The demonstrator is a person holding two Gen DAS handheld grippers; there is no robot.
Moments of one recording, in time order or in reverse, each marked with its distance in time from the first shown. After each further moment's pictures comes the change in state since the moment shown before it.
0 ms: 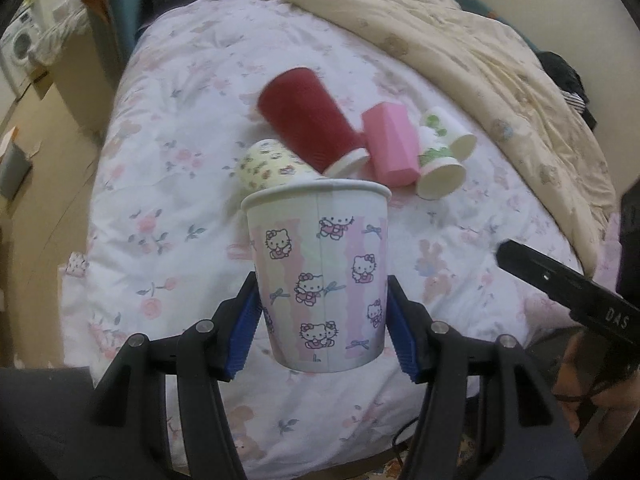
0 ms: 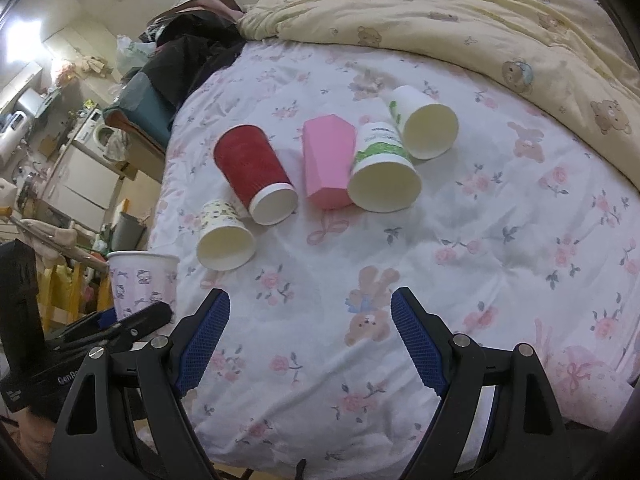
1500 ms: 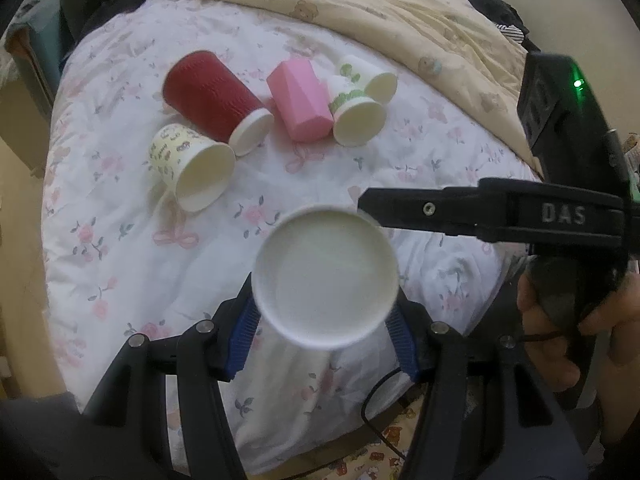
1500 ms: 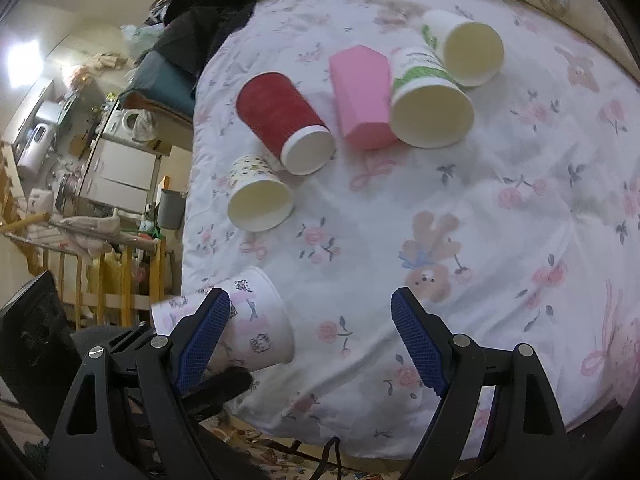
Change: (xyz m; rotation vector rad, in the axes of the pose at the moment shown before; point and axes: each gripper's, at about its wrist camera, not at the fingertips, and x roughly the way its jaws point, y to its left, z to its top) left arm 0.002 -0.049 -0.026 0.215 0.067 -0.103; right arm 0.035 -0.010 -0.006 0.108 0.195 0.184
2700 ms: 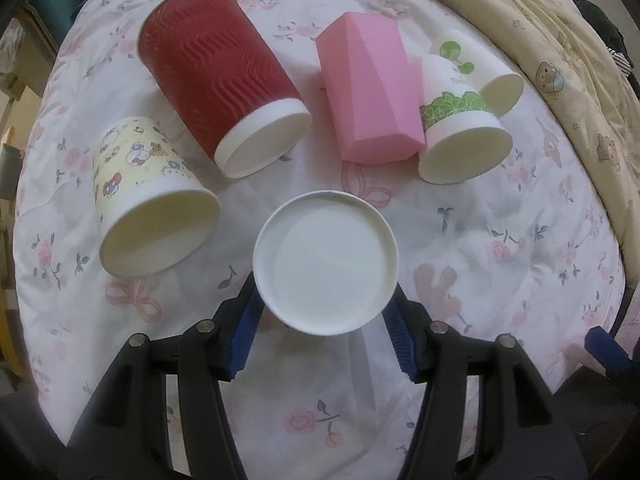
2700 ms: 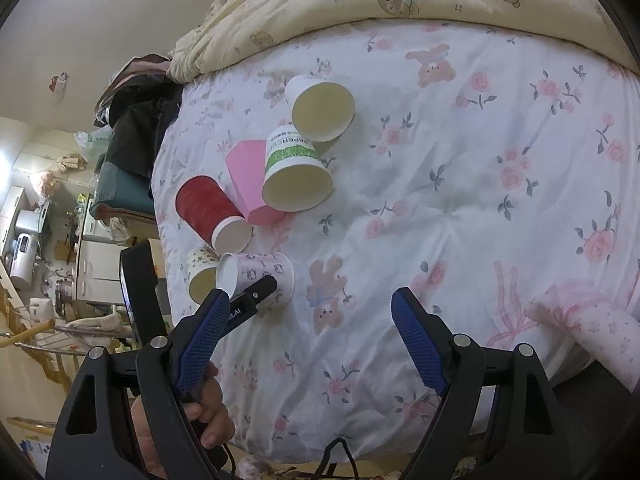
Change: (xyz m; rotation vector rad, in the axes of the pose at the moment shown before) left arm 0.127 0.013 0.072 -0.226 0.151 0.182; right arm -0.073 -0.078 0.001 0.293 -0.186 -0.040
